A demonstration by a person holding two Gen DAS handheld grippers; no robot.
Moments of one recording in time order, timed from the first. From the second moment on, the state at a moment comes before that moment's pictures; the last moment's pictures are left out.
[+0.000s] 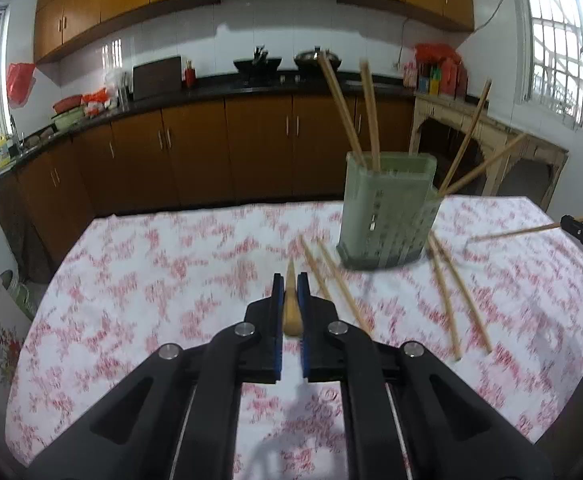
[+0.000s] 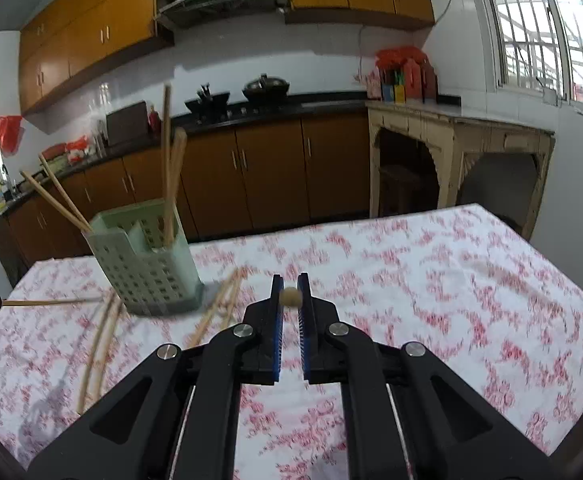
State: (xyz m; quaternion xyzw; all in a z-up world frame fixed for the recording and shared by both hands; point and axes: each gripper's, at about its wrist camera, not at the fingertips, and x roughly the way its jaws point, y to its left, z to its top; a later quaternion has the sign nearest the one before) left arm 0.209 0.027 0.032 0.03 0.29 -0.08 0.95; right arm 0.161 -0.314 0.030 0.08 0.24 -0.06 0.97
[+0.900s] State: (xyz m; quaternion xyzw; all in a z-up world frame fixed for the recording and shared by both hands) left arm 0.206 0.028 0.088 0.01 0.24 -0.09 0.97; right arm 0.154 -0.302 0.087 0.10 0.19 -0.02 0.98
